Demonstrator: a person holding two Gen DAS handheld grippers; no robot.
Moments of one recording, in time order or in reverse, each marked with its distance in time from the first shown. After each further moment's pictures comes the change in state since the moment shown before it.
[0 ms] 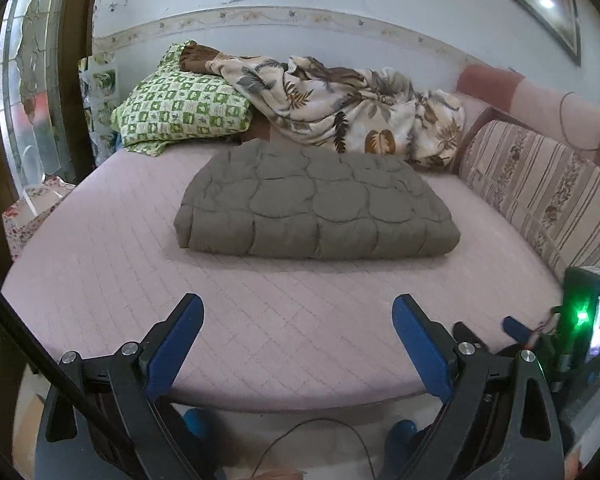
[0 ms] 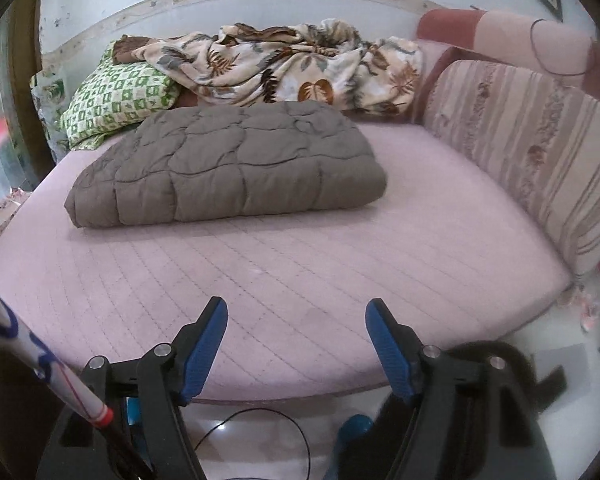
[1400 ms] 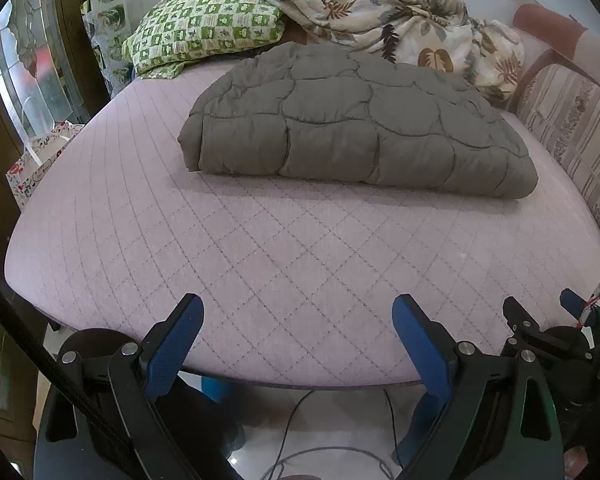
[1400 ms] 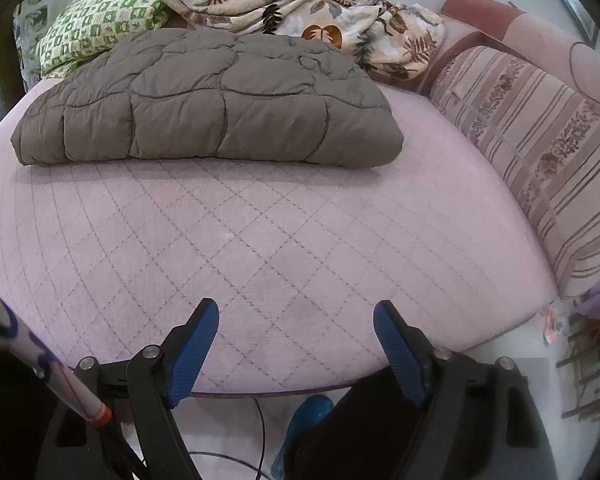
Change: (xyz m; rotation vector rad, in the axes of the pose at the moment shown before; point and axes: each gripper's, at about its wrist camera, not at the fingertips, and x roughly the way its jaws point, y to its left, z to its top) left arm 0.108 0.024 -0.018 -0.030 0.286 0.123; right arm 0.080 0.020 0.009 -0.140 0.204 -0.124
